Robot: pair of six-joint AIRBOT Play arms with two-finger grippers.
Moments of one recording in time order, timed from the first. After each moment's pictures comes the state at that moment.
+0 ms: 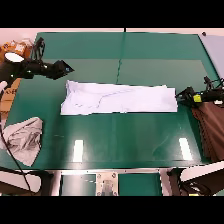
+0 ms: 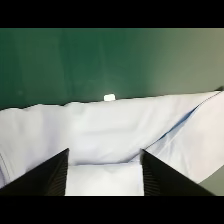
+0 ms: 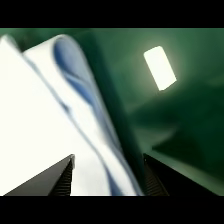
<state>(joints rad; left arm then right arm) 0.10 -1.64 1.46 0.66 -1.04 -1.11 -0.57 -1.77 1.28 -0.86 1.20 1.25</state>
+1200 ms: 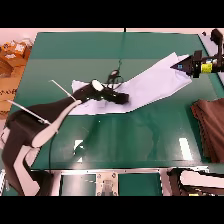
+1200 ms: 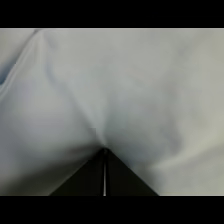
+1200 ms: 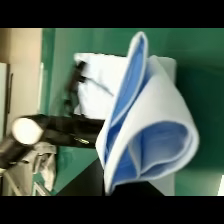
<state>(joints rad) -0.60 -1.93 1.51 0.57 -0.70 -1.18 -0.36 -1.41 1.47 -0.52 1.52 1.28</state>
